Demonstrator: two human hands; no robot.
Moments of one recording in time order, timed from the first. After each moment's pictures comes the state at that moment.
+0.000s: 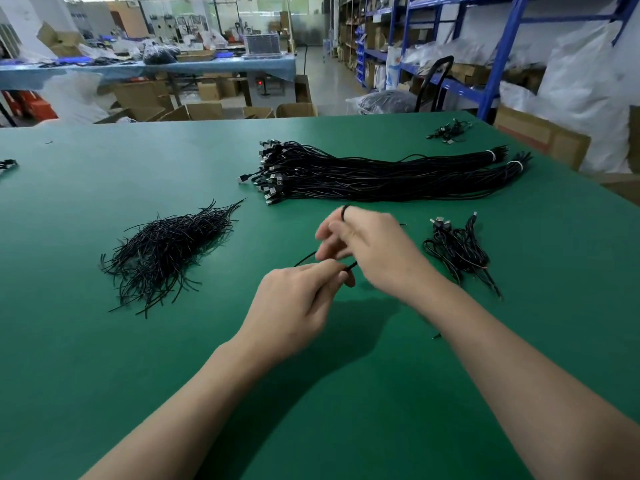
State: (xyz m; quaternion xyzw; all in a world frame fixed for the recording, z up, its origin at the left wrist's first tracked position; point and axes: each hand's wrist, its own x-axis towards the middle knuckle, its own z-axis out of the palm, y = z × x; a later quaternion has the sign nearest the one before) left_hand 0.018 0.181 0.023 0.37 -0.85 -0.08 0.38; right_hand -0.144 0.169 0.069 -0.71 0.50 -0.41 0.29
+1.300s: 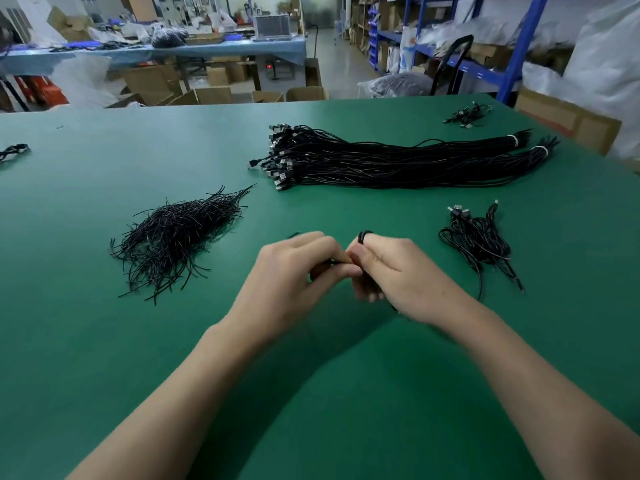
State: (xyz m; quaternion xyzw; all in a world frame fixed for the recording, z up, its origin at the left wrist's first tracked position) left_hand 0.034 0.170 0.034 0.30 -0.85 -0.10 0.42; right_hand -0.157 0.192 0.041 -0.73 0.49 -0.35 0.32
